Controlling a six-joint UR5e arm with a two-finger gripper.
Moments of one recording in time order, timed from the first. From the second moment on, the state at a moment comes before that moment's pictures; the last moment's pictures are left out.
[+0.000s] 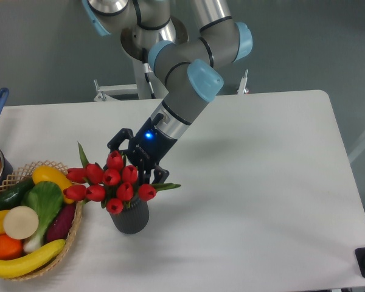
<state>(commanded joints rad) 2.45 -1.81 -1.93 -0.71 0.68 1.20</state>
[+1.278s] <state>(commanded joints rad) 2.47 -1.77 -1.92 -0.71 0.65 1.14</state>
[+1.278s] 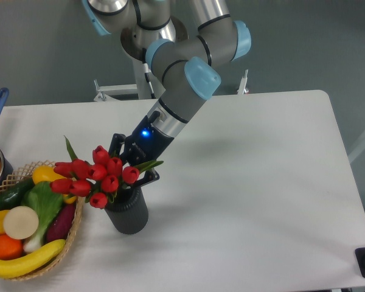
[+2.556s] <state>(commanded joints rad) 2.60 -1.70 -1.75 -0.71 0.36 0.73</state>
